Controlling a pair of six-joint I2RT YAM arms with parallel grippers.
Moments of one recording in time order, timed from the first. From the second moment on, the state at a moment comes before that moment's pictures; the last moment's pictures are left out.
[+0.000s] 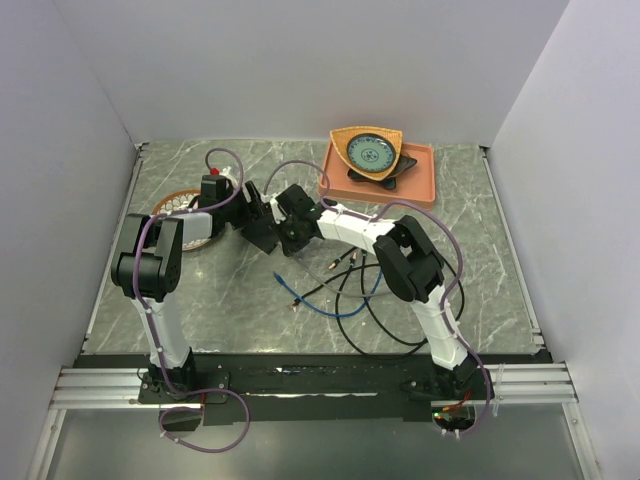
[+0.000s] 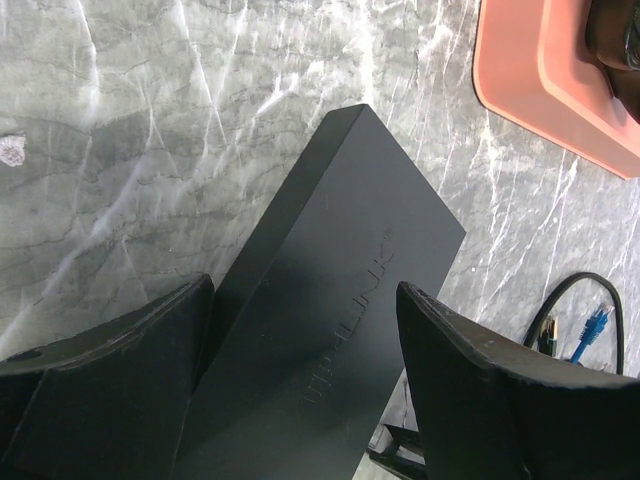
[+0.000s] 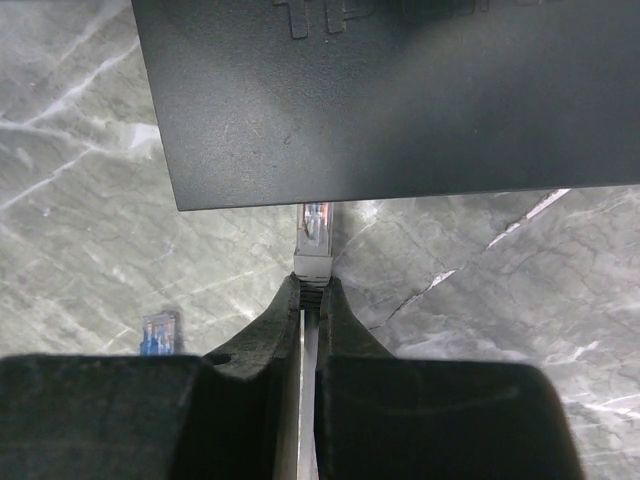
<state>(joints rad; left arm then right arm) -0.15 1.94 1.08 0.22 0.39 -0.57 0.77 2.24 1.72 -0.47 -0.16 0.06</state>
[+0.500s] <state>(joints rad) -0.14 1.94 1.09 0.21 0.40 -0.57 0.78 2.28 1.81 -0.54 -0.12 -0.02</state>
